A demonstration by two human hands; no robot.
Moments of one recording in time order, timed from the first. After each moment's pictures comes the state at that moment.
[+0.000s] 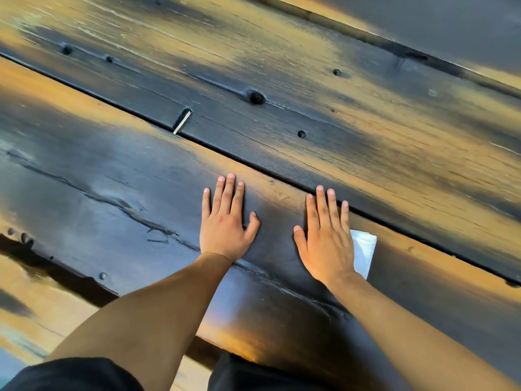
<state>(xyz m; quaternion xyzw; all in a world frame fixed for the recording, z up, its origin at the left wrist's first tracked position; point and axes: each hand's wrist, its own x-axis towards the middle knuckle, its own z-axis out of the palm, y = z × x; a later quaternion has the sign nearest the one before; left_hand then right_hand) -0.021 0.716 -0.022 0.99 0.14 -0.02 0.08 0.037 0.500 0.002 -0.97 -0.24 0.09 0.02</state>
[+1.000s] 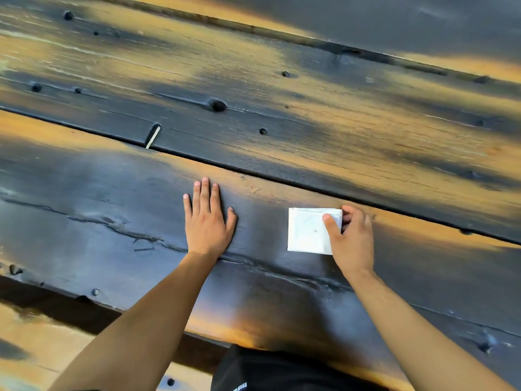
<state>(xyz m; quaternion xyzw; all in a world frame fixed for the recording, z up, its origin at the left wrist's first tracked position) -0.019 0.706 -0.013 0.98 0.15 -0.03 0.09 0.019 0.415 0.031 -0.92 0.17 0.11 0.34</state>
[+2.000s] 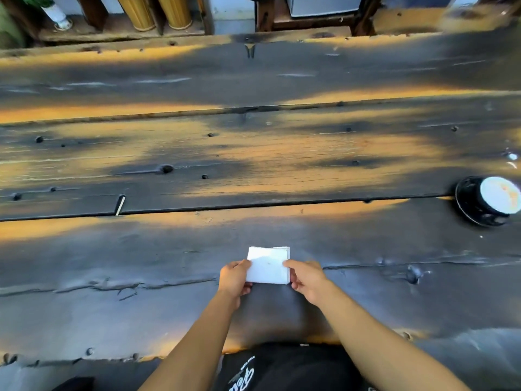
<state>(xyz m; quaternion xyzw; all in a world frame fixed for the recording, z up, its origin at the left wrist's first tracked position) -0.072 0.572 0.044 0.62 0.42 -0.29 0.59 -0.075 0.388 0.069 -0.56 0.48 0.30 0.60</state>
